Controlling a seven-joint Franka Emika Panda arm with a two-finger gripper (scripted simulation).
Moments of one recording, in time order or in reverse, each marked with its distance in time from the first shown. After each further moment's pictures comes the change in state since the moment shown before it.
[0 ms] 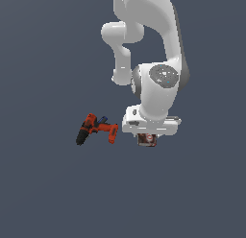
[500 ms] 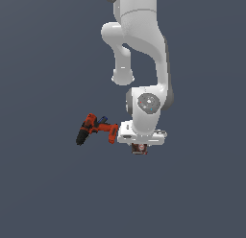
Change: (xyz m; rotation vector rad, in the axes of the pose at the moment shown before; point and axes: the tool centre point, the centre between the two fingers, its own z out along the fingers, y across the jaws) arm -0.003 0.020 0.095 0.000 -0.001 0.000
